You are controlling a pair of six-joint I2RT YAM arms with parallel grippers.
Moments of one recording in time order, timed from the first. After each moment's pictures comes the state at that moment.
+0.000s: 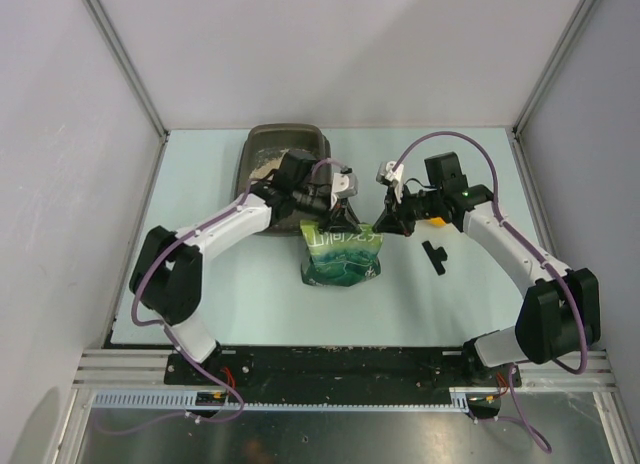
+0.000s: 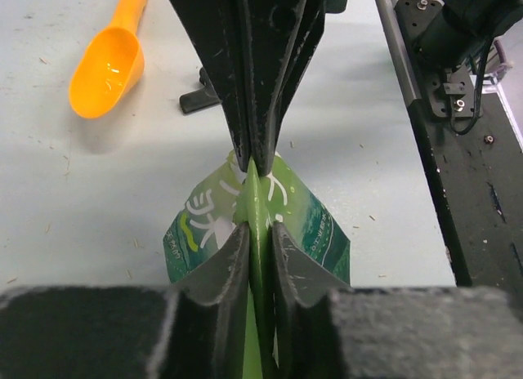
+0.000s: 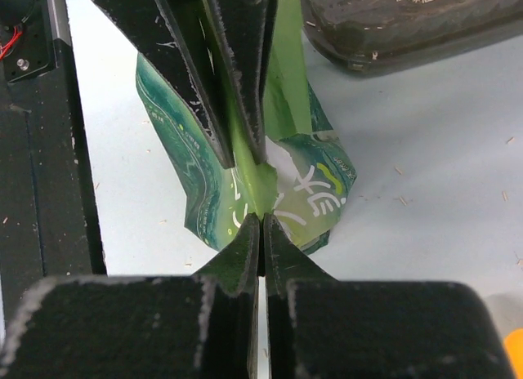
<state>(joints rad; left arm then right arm) -0.59 1.69 1.26 -0.23 1.01 0.48 0.33 1.42 1.14 -0.55 -0.88 -0.53</state>
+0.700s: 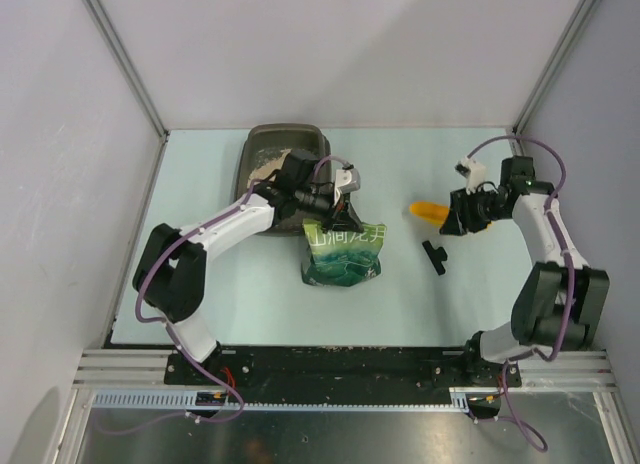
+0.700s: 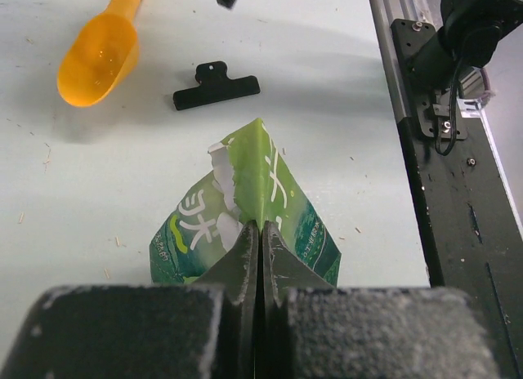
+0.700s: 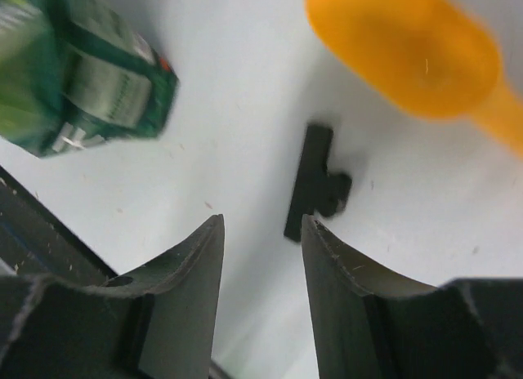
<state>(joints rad) -0.60 1.72 1.27 -0.18 1.00 0.34 -0.14 1.43 1.16 -0.80 -0.69 -0.43</state>
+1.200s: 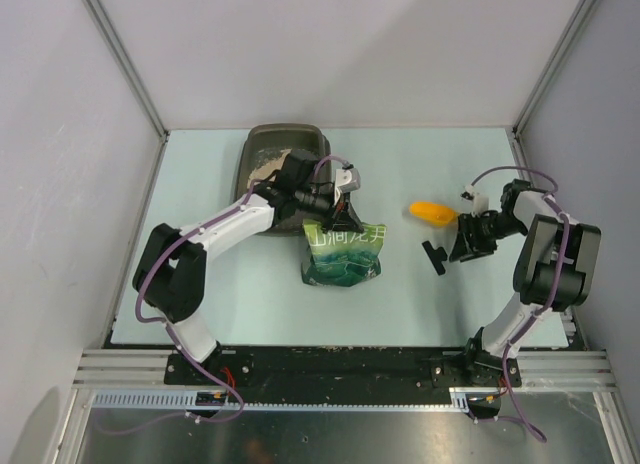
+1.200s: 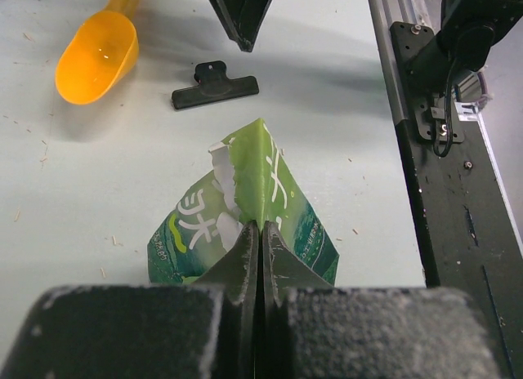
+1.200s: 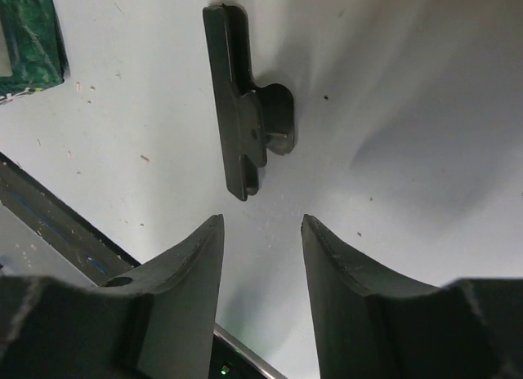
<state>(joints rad) -0.60 1.72 1.27 -0.17 1.00 0.32 -0.28 1.73 1.12 -0.95 -0.59 -0.51</state>
